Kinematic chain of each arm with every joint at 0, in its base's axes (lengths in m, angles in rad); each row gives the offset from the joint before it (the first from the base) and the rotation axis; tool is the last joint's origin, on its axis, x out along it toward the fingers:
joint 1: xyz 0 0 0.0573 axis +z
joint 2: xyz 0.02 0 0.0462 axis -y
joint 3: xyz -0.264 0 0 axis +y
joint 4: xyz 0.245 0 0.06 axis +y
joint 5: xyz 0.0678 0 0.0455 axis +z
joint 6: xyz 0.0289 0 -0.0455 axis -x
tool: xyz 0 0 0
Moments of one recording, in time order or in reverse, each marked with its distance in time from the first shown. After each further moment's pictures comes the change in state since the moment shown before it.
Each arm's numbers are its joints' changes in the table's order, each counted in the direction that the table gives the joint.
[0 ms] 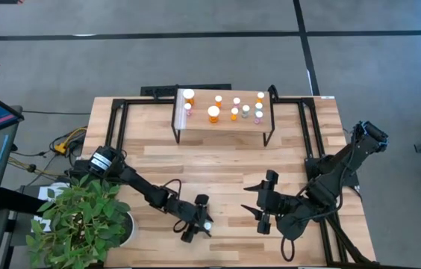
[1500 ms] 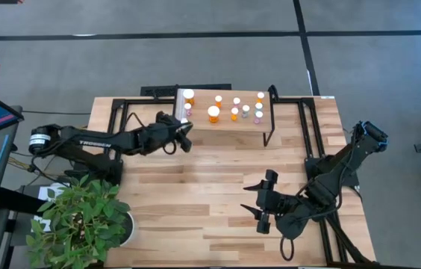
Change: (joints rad) left arm 0.602 0.754 0.227 0.306 0.490 0.133; right arm -0.003 0.000 0.001 -0.004 0.005 0.008
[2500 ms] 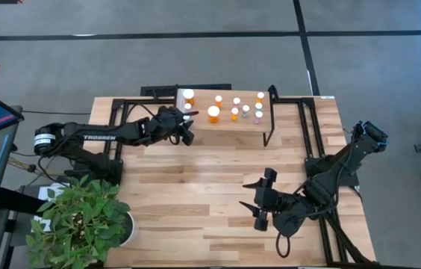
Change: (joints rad) left arm 0.126 -0.049 -0.124 0.248 -0.106 0.040; right arm -0.026 0.000 0.021 -0.005 -0.001 0.000
